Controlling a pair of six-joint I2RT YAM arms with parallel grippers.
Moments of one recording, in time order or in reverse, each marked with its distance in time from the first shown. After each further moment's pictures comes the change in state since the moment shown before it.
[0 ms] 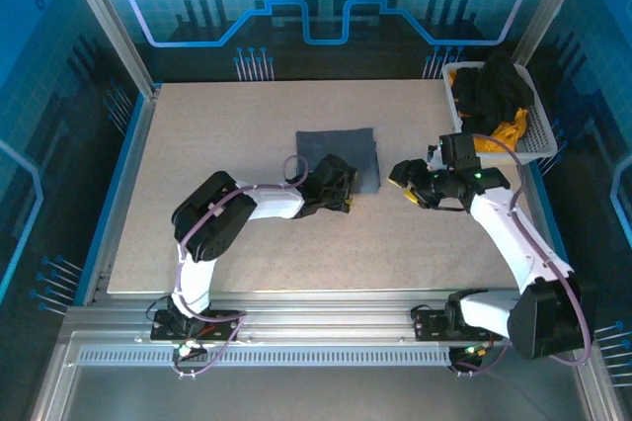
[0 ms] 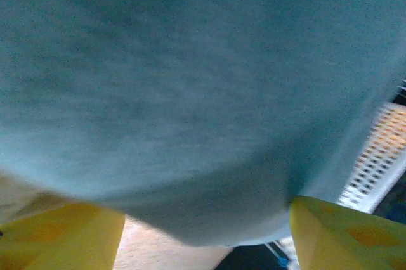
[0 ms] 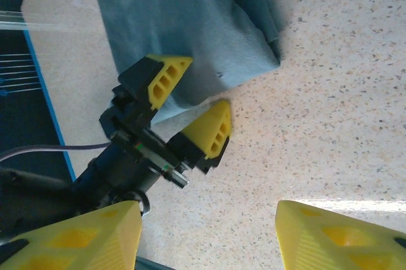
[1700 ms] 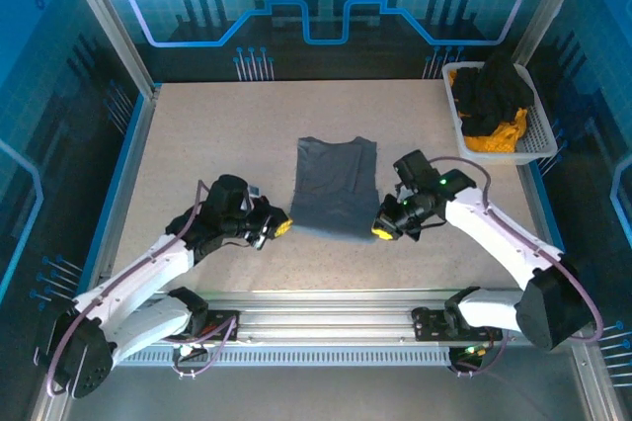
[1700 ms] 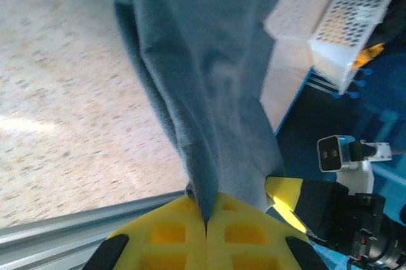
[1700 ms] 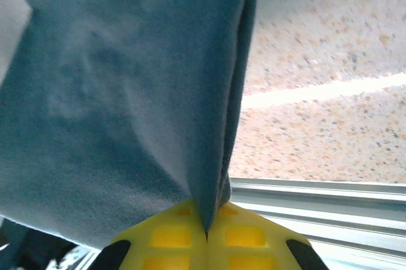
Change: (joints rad) left arm 0.249 -1.041 -0.529 -0.521 0.468 0.601; right arm 0.302 0.072 0.042 -0.301 0.029 0.159
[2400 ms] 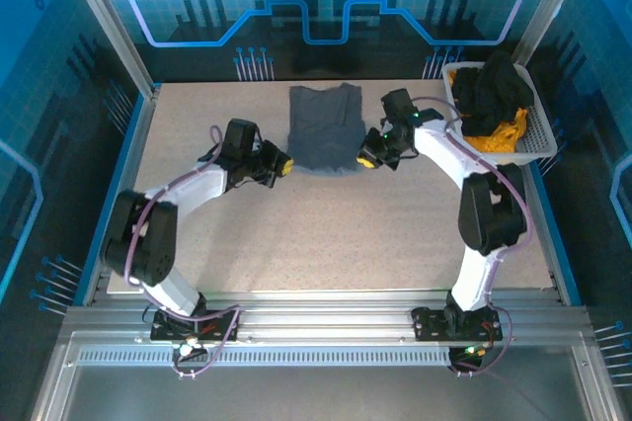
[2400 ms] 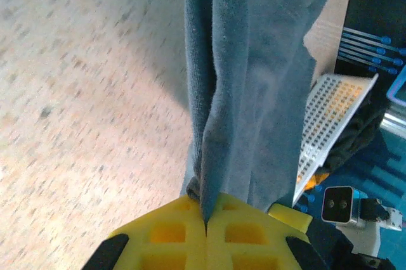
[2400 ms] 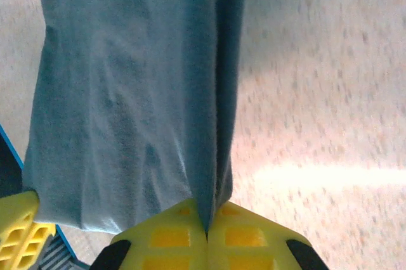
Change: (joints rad) left arm 0.224 0.615 0.335 0.213 0.020 -0.007; right arm -0.138 0.570 0.472 0.201 0.038 -0.151
